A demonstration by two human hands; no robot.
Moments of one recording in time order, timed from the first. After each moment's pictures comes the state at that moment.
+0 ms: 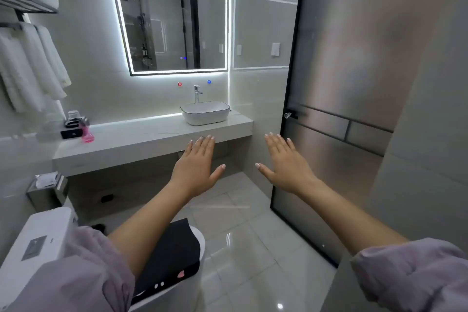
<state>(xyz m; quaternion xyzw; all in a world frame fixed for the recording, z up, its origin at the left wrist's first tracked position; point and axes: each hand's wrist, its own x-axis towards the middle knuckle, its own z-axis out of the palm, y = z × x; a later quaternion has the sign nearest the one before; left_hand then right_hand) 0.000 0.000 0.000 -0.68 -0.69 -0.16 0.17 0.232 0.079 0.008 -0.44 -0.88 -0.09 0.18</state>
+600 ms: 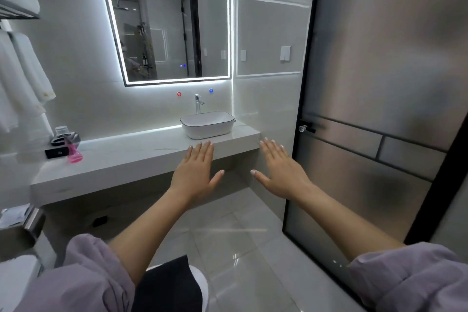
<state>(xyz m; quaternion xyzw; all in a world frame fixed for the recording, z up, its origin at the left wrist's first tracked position) -0.080 0.180 -0.018 -0.67 -0.70 -0.13 0.20 0.143 0.253 -0.013 -0.42 -0.88 -0.07 0.19</state>
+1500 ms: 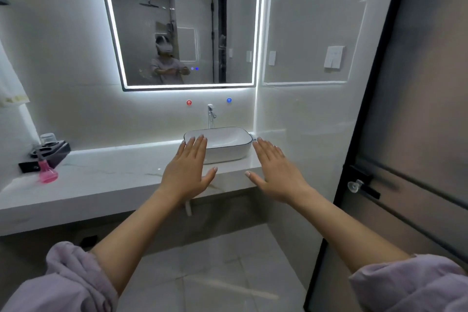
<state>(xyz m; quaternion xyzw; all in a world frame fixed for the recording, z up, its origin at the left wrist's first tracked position) -0.181 0.571 -0.014 -0.60 -0.75 -0.15 0.24 0.032 0.681 -0.005 -0.31 -0.93 -0.06 0.20</state>
